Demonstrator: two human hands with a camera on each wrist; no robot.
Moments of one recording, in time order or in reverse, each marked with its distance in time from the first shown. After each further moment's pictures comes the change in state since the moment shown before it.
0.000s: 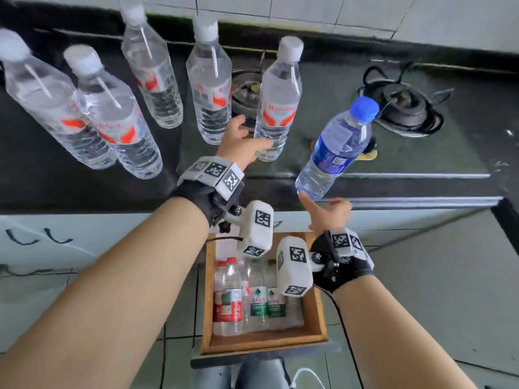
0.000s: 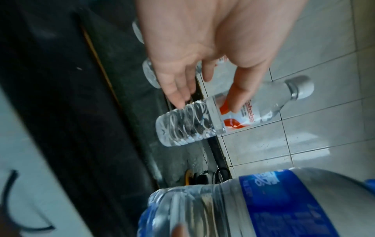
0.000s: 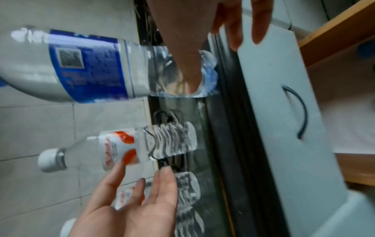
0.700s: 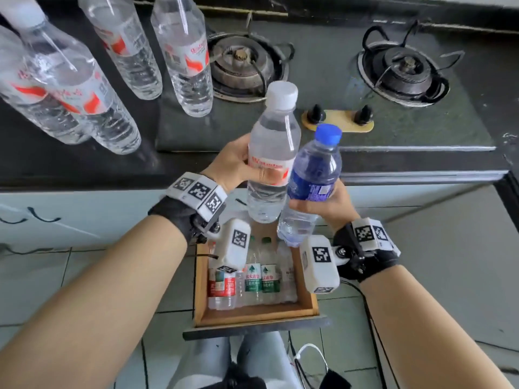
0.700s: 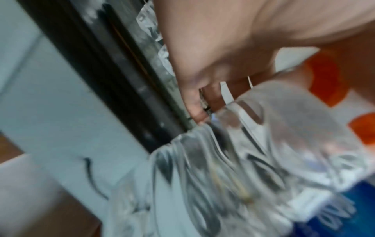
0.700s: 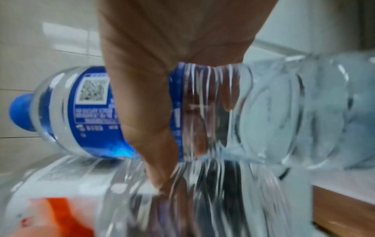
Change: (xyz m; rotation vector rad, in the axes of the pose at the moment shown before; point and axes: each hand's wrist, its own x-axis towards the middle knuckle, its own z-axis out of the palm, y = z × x) left_hand -0.035 -0.044 0.014 0.071 -0.446 0.125; right_hand 0.021 0.019 -0.049 0.223 -0.628 -0.278
